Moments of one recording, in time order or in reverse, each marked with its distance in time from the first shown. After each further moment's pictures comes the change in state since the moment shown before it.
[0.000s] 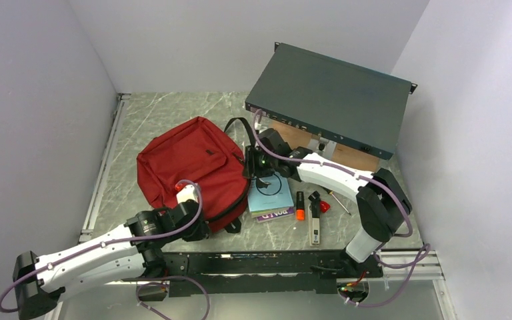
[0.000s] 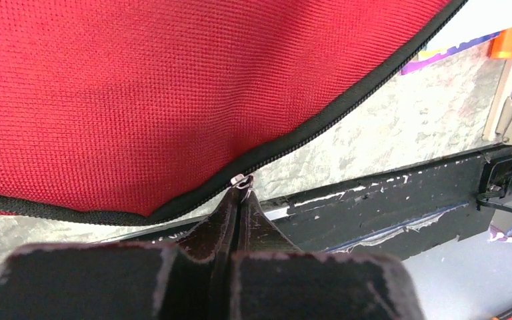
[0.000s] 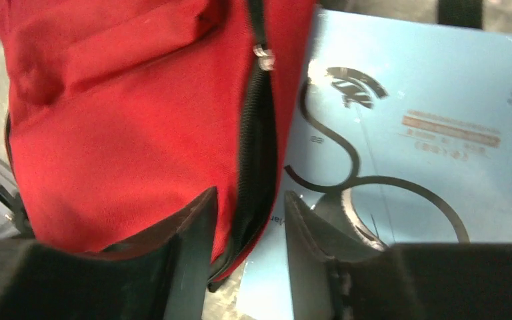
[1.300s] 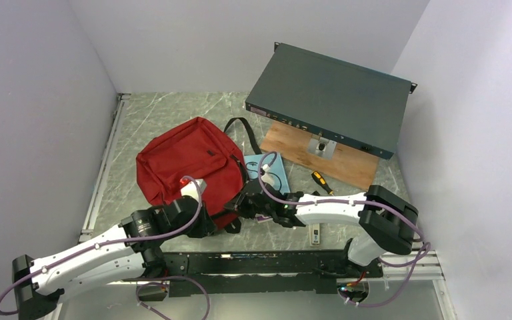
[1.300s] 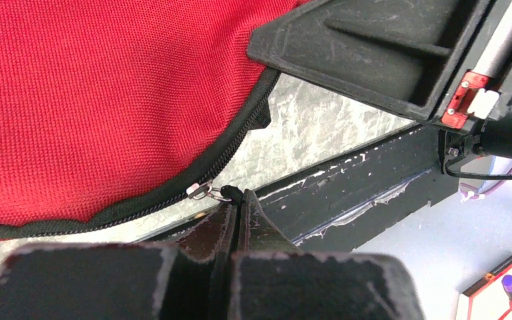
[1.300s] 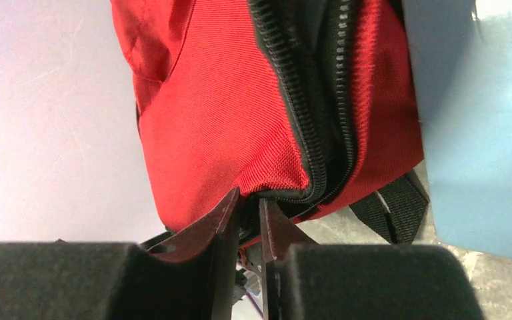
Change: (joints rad) left arm 0.003 -0.043 0.048 0.063 0.073 0.139; right arm 0.365 -0.114 -0.380 0.437 0.221 0.858
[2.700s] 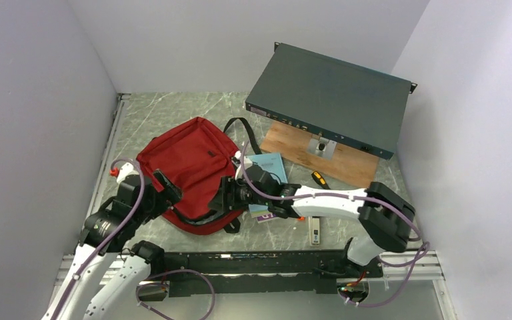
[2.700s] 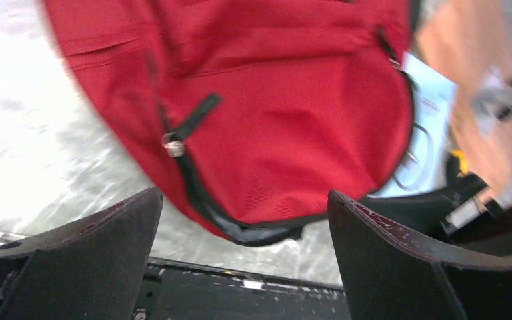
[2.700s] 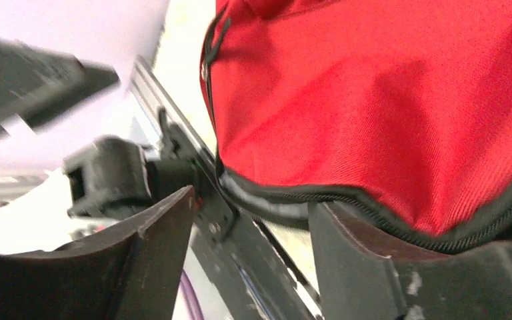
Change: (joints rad) left arm 0.643 -0.089 0.258 -0.391 -0.119 -0.013; right arm -0.064 0.062 0.116 0.126 -0.281 -0.552
